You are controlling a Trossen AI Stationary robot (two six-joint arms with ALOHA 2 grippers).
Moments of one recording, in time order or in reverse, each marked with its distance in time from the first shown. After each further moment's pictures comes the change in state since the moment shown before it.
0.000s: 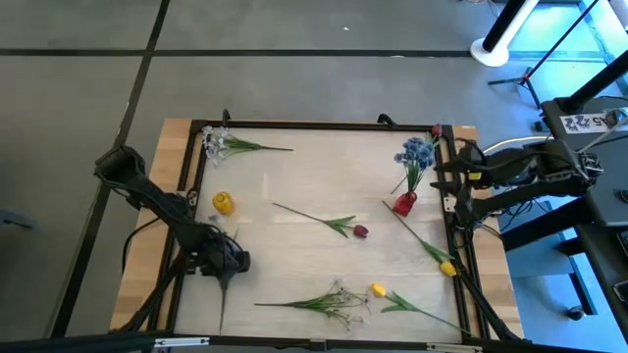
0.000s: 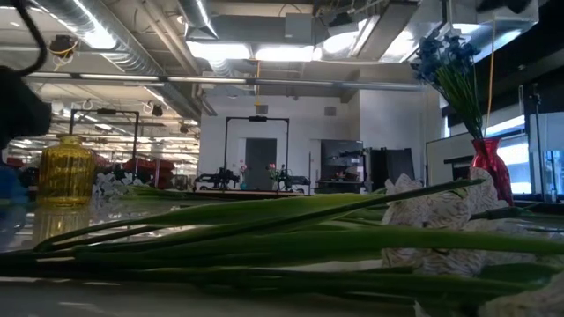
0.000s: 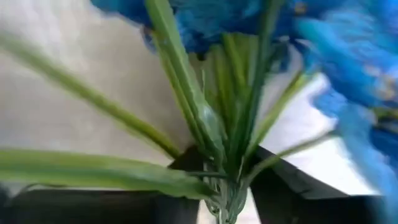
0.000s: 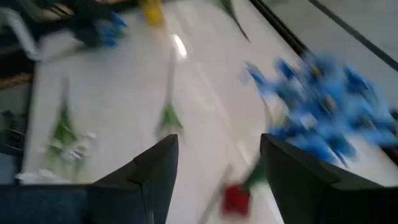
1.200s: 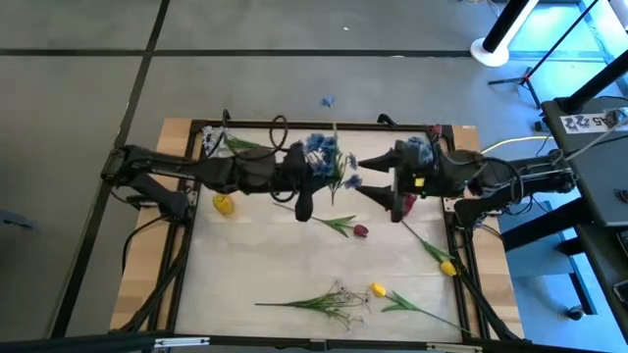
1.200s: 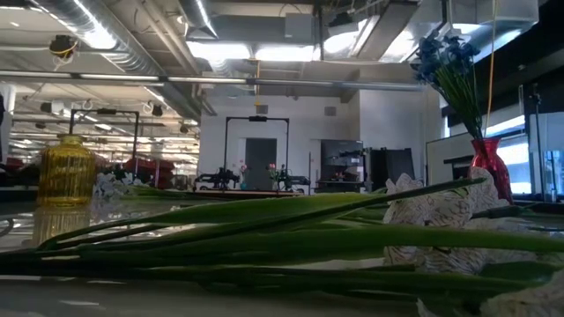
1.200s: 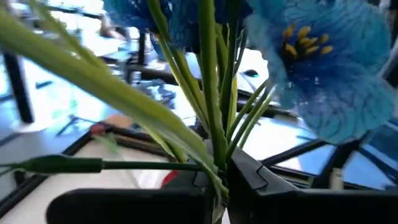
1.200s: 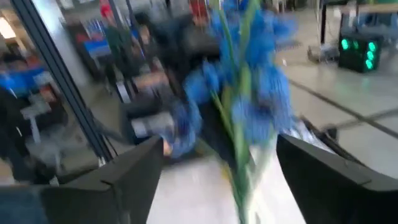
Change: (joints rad) left arm 0.605 0.068 0.702 0.574 -0.302 2.154; right arm -0.011 0.435 0.002 1.054 -0.012 -0.141
